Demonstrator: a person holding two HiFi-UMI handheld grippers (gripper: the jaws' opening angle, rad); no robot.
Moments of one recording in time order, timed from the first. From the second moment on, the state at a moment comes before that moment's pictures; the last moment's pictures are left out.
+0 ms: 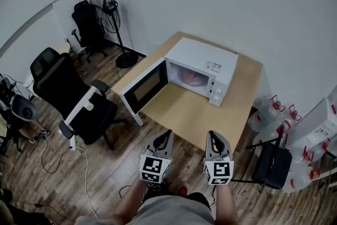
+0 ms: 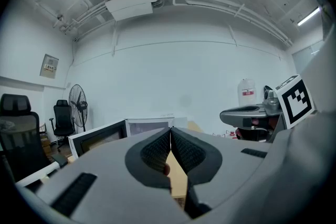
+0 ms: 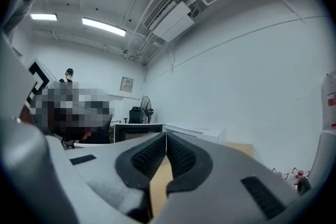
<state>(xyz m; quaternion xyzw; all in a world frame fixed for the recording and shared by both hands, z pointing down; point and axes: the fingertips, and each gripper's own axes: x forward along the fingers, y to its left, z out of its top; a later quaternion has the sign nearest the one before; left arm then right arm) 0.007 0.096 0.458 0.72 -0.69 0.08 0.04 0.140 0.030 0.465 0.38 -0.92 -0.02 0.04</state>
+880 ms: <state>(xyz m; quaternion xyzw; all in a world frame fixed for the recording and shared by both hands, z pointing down) -0.113 -0.101 0.478 0.76 -0.64 0.10 0.07 0.022 -0.140 0.484 0.43 -0.90 0.02 0.07</state>
